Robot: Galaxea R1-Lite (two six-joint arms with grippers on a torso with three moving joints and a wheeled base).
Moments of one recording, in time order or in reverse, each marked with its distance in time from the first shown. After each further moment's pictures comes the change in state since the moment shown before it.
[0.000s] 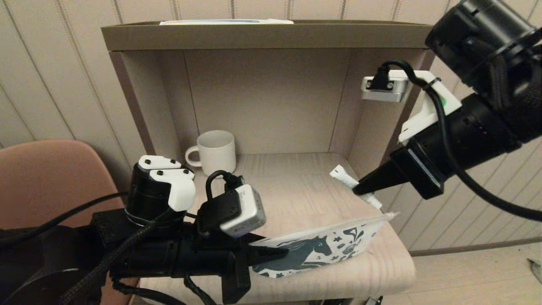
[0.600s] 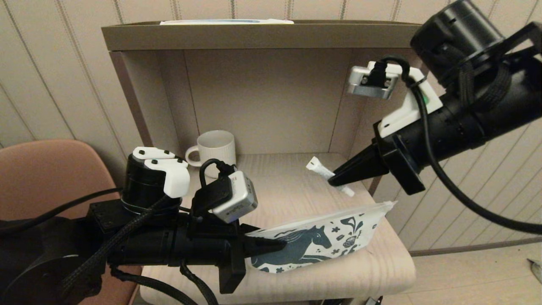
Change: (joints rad) left arm 0.039 0.001 -0.020 -0.001 -0.069 -0.041; right arm -0.026 0.027 0.063 -0.164 0.225 -0.263
